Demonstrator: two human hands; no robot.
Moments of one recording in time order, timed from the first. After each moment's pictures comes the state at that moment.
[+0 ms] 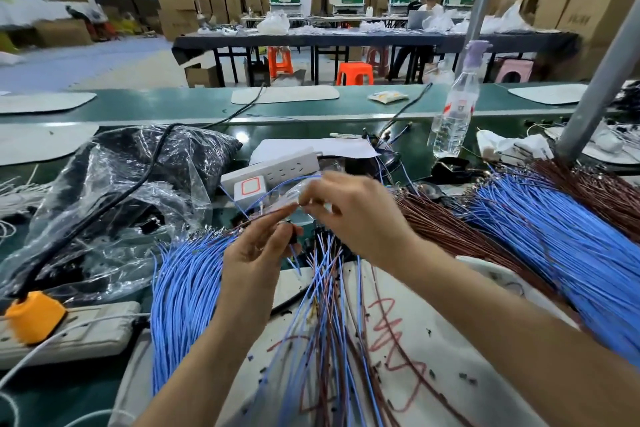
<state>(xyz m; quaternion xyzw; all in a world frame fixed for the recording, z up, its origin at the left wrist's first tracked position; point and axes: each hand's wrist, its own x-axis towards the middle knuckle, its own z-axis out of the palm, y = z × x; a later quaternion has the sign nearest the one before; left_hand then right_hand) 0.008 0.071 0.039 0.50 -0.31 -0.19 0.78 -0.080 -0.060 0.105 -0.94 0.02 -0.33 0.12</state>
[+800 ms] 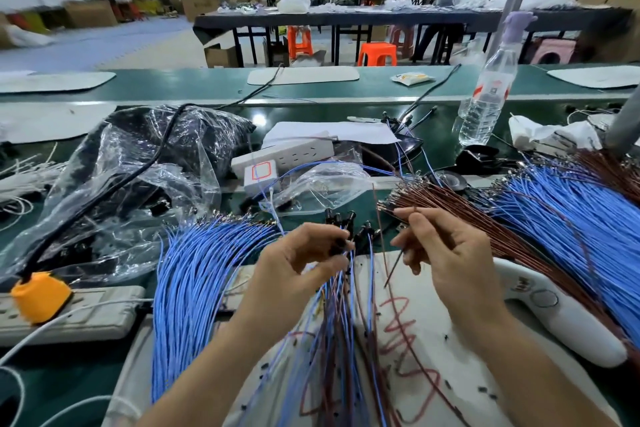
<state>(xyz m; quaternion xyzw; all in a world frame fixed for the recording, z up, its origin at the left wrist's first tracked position) -0.011 0.069 0.038 0.60 -0.44 -0.20 0.64 -0.140 -0.076 0.045 -0.67 0.20 -0.42 0.58</state>
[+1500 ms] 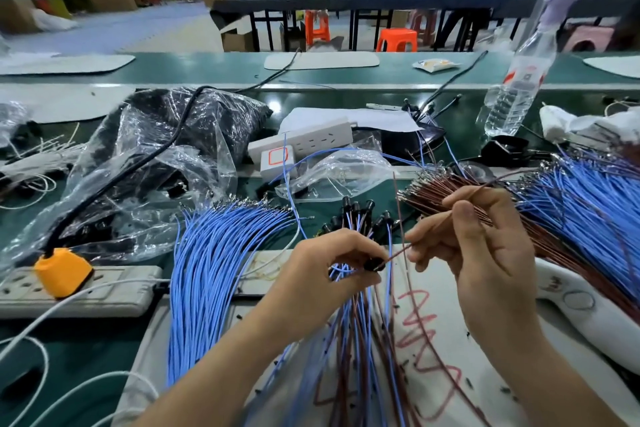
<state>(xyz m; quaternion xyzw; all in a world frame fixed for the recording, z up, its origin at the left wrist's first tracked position) -0.013 0.067 0.035 0.64 -0.53 -0.17 0.53 -0.142 -0.049 0.055 -0.62 0.07 -0.47 0.63</state>
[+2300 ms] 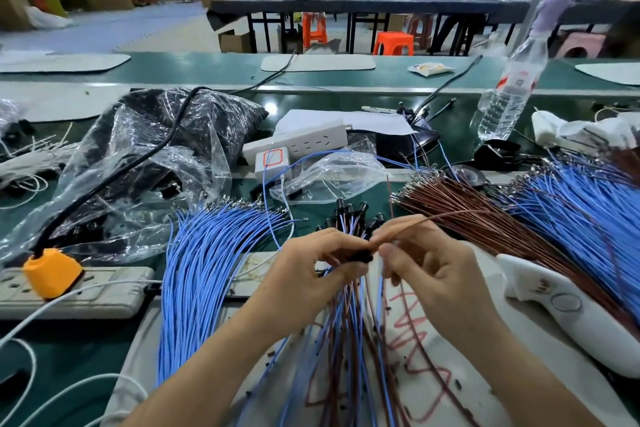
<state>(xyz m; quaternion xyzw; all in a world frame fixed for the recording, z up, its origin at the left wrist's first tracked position) -0.007 0.068 0.031 0.65 -0.53 -0.14 0.53 -0.137 -0.054 0.039 -0.76 0.08 -0.35 0.54</state>
